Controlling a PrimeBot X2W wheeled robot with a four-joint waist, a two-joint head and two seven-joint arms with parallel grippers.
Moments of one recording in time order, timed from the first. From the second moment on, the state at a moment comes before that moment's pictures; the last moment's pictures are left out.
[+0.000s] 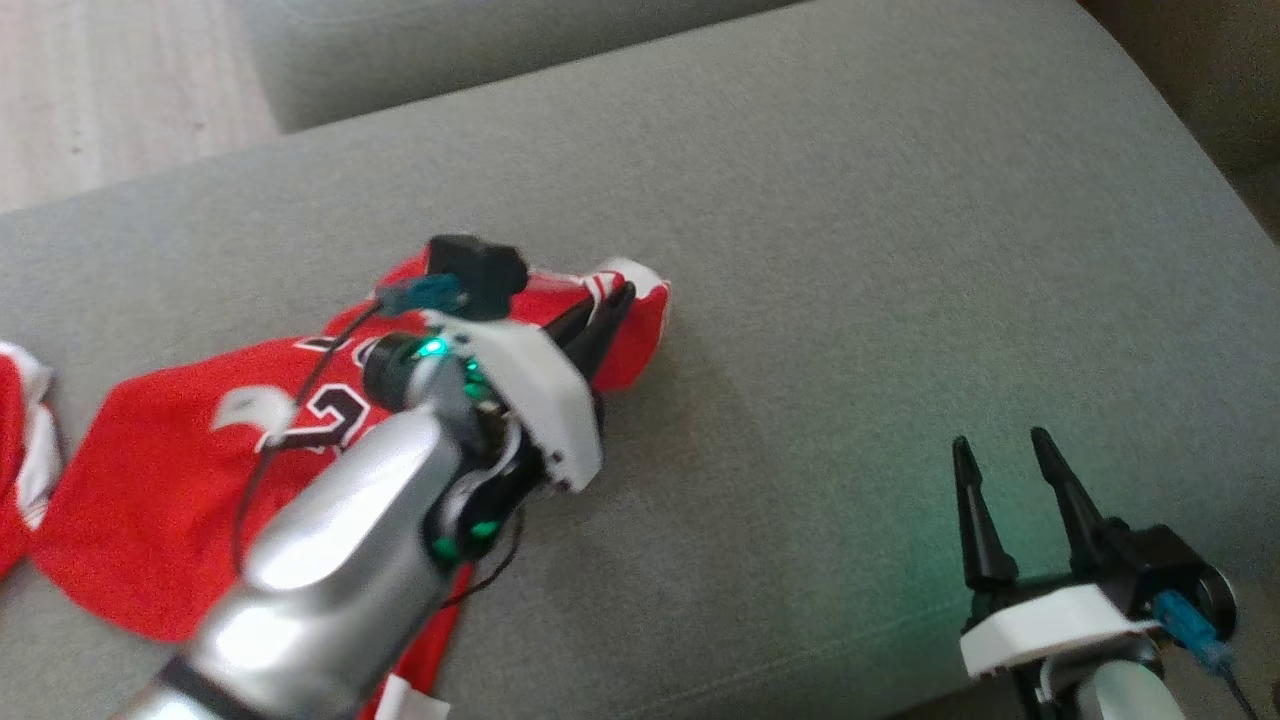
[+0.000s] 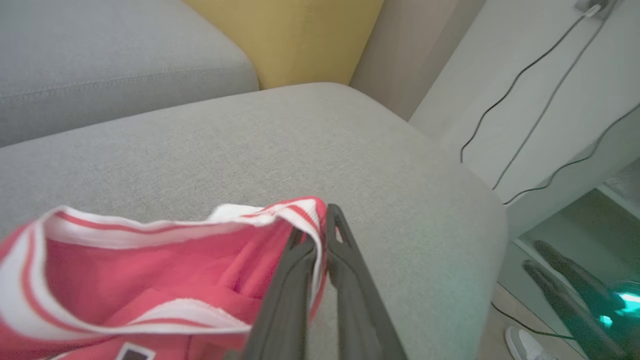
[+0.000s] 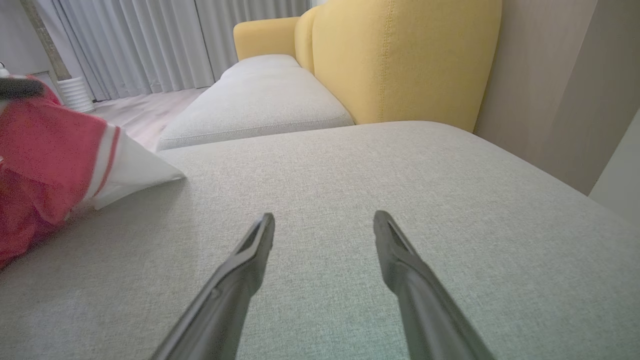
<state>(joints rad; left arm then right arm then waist) -0.61 0.22 -0.82 0.34 -0.82 0.08 0.10 0.01 -0.04 0.04 0.27 0.07 0.13 -0.25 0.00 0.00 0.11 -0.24</state>
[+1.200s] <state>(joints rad) -0.81 0.35 -0.80 0.39 -0.93 0.02 0.34 -0.06 -0.05 0.15 0.28 0.16 0.13 -0.25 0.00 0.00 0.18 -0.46</state>
